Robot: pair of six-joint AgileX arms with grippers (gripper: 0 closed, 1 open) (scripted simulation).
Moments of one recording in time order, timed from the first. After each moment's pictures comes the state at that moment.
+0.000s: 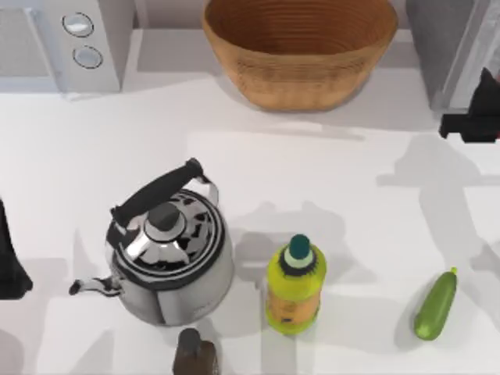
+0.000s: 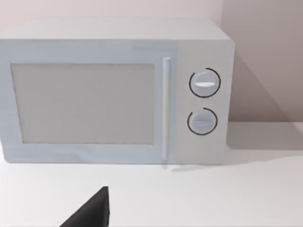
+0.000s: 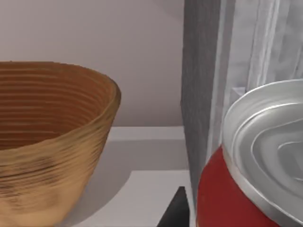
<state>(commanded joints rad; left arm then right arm) 0.00 0.00 0.00 0.00 0.00 0.00 0.32 1.28 0.51 0.58 0.33 0.08</state>
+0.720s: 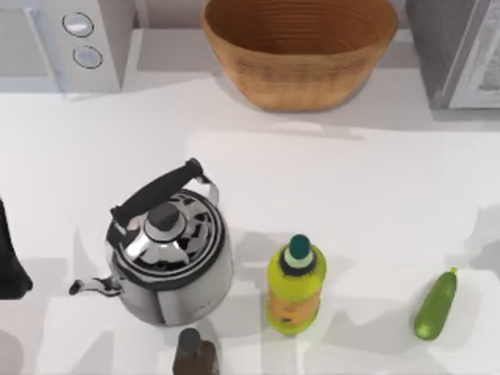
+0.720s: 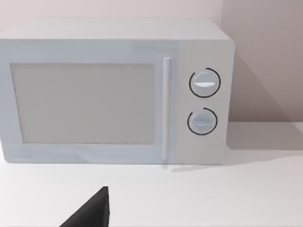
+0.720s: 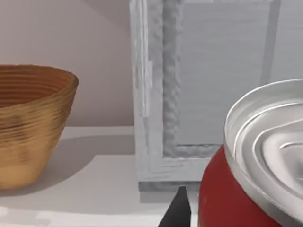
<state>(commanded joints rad) 0.00 0.00 0.00 0.00 0.00 0.00 0.09 0.34 0.14 0.16 0.09 0.02</state>
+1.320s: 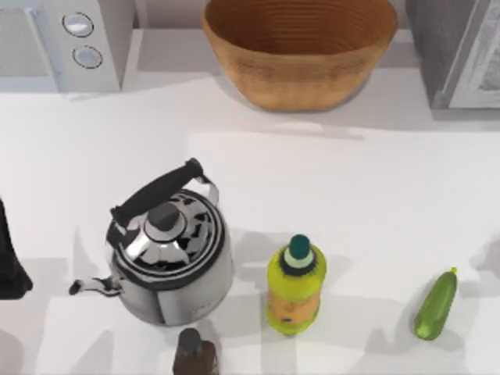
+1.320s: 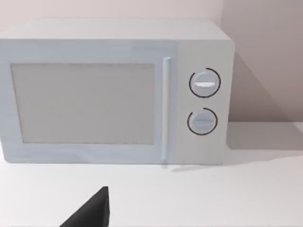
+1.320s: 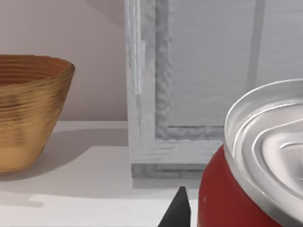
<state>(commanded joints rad) 0.00 0.00 0.00 0.00 0.00 0.00 0.00 0.00 0.00 0.00 0.00 0.00</state>
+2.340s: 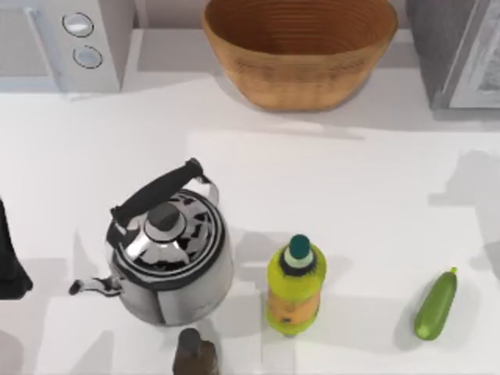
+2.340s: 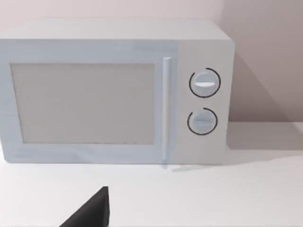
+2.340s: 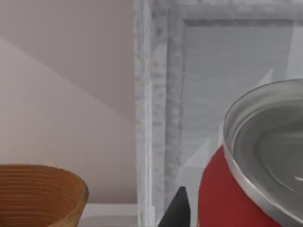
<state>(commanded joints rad) 0.00 0.00 0.00 0.00 0.00 0.00 0.09 0.63 0.81 -0.21 0.09 0.01</state>
